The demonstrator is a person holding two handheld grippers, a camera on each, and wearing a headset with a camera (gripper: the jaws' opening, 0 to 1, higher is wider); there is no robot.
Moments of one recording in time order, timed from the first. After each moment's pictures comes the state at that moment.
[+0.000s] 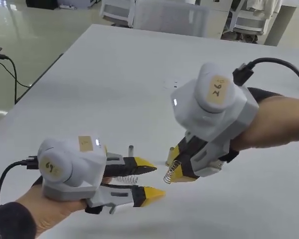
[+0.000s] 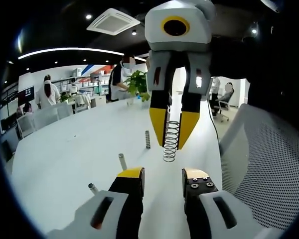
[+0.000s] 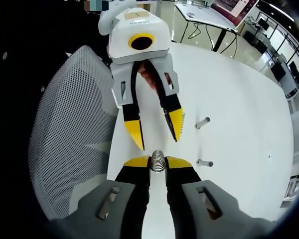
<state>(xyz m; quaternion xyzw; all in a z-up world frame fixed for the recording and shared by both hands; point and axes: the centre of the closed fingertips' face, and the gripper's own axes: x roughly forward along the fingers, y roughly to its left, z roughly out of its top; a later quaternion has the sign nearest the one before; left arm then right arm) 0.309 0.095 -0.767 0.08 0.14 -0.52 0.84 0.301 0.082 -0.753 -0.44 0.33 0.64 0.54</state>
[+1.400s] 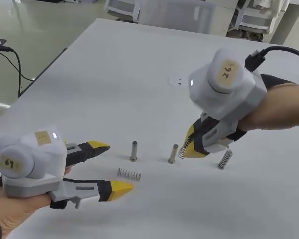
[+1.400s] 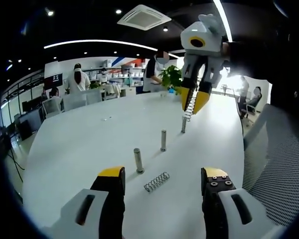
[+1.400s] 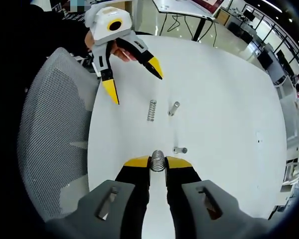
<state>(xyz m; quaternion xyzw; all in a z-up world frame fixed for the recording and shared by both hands) 0.328 0.171 -0.785 0.06 0.17 -0.41 0.90 0.361 0.065 -0.754 -0.45 0.35 0.58 0.59</state>
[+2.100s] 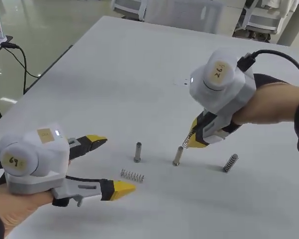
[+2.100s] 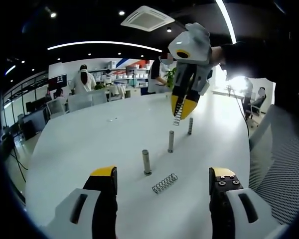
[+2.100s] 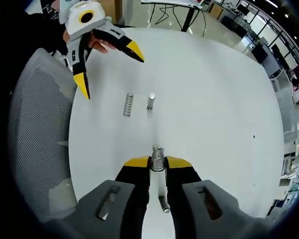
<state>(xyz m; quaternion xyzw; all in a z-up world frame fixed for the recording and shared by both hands) 0.338 0.178 -0.784 0.06 0.16 -0.39 0.90 0.402 0.067 -0.776 -0.46 0.36 0.56 0.59</state>
